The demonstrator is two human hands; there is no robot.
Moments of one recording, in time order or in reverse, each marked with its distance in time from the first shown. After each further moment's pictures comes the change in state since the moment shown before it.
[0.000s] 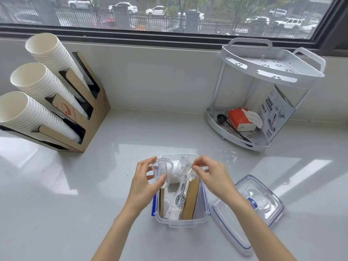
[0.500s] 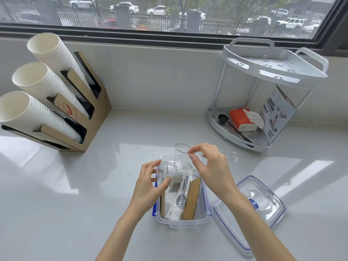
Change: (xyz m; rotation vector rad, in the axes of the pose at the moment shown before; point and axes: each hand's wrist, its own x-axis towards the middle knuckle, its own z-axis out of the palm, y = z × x) left_hand -0.003 -0.002 0.005 0.004 -0.041 0.010; right_hand -0.001 -0.033 -0.005 -0.053 0.199 -0.232
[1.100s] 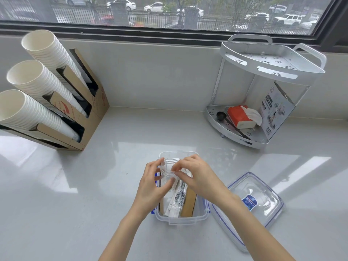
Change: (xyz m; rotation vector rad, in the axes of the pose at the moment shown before) left_hand -0.004 0.002 0.009 -0.061 -0.025 0.041; right_hand -0.009 0.010 0.019 -0.037 -0.330 -0.071
